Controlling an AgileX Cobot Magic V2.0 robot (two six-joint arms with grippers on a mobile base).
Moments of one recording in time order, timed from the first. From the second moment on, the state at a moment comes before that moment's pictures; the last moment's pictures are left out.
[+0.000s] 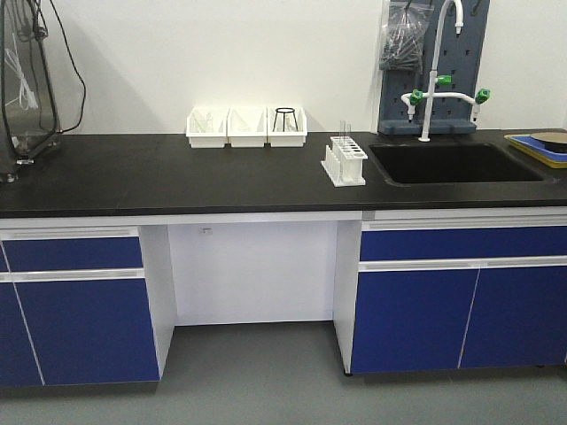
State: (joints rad) left arm 0.11 -0.01 0.03 0.05 0.29 -0.17; right arm 0.09 -0.01 0.03 0.04 0.13 0.00
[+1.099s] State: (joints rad) left arm 0.11 -0.01 0.03 0.05 0.29 -0.17; right arm 0.09 -0.01 0.03 0.04 0.13 0.00
